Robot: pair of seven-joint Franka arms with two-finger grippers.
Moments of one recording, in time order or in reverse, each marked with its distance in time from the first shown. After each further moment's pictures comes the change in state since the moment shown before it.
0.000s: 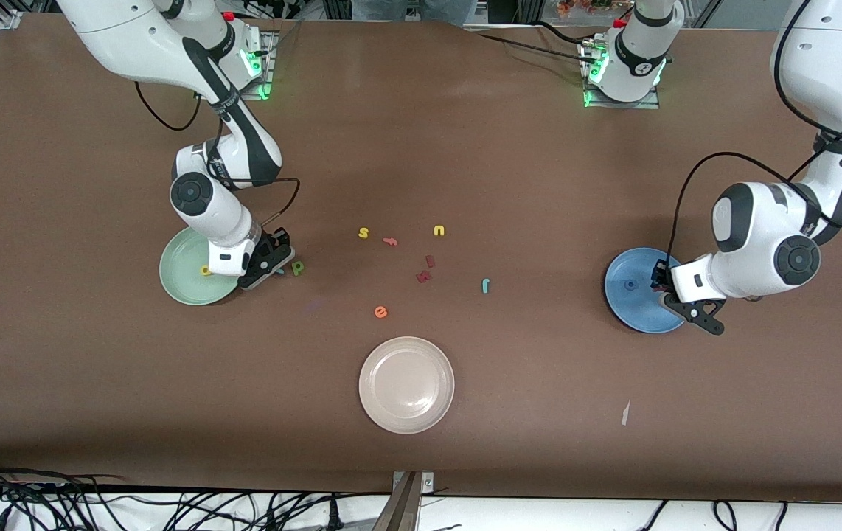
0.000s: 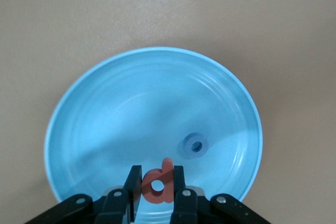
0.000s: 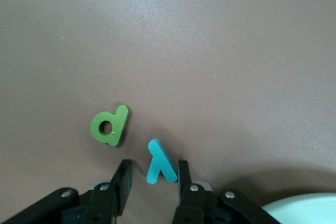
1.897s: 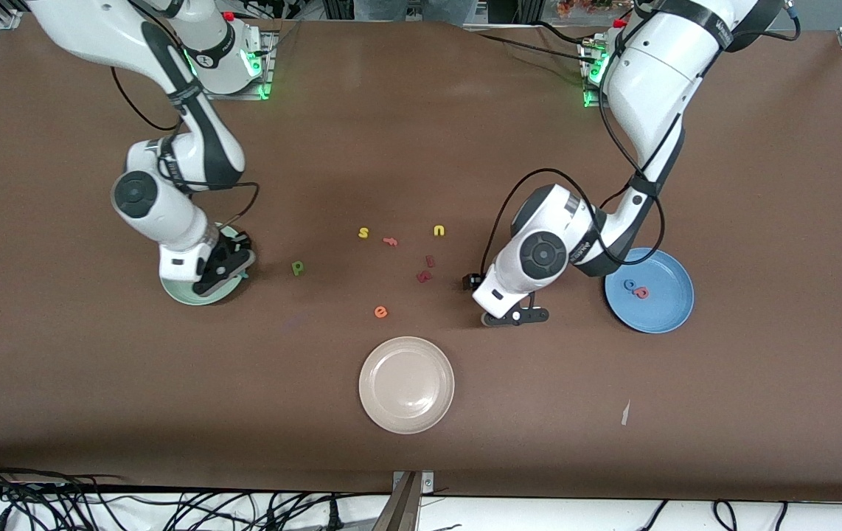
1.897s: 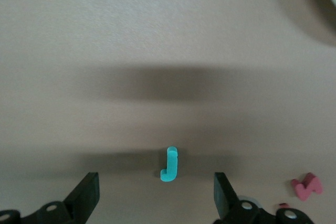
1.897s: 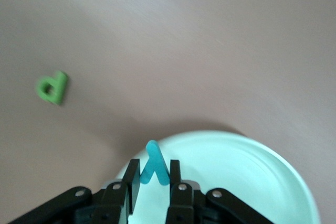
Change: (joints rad) left arm -0.493 0.278 -0.086 0.398 0.070 -0.059 -1.051; right arm -0.122 -0.098 -0.040 0.029 0.000 -0.148 -0.151
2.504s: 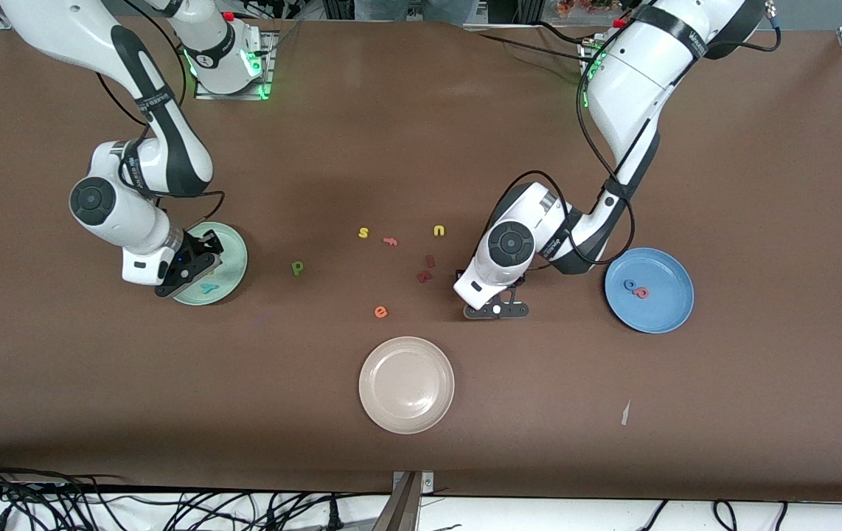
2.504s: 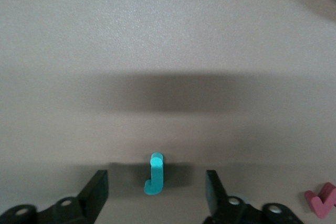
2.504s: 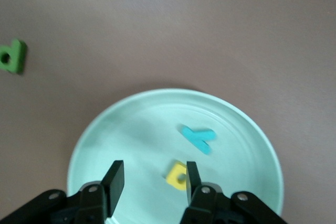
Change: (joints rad) left arm -0.040 0.040 0.008 -0.003 0.061 0.055 -0.046; right arm -0.028 -0.004 -0.013 0.003 0.002 -0.040 0.032
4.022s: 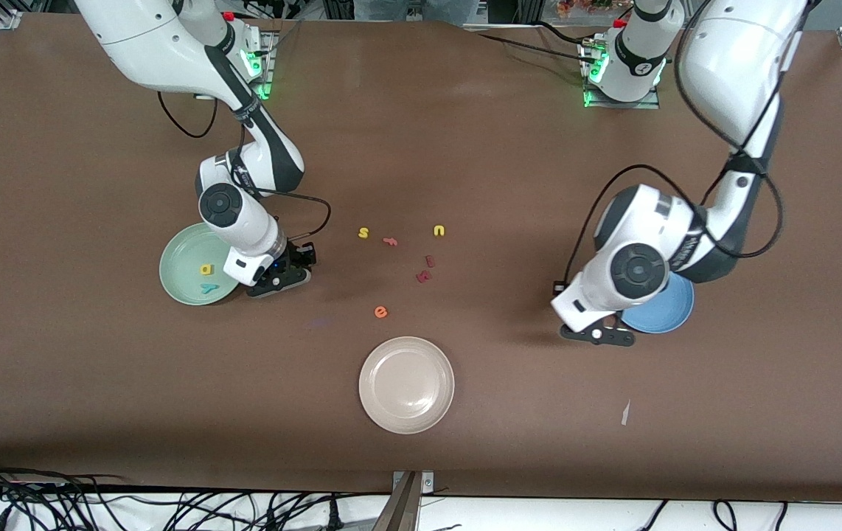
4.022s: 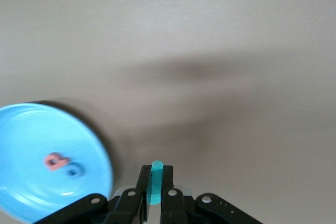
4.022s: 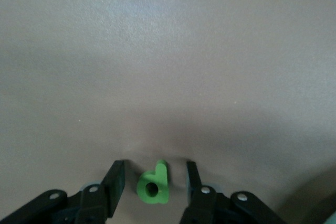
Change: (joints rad) left arm 0.250 -0.202 0.004 0.004 0.042 -0.312 0.411; right arm 0.222 0.174 0.055 0.094 0.000 0.125 0.568
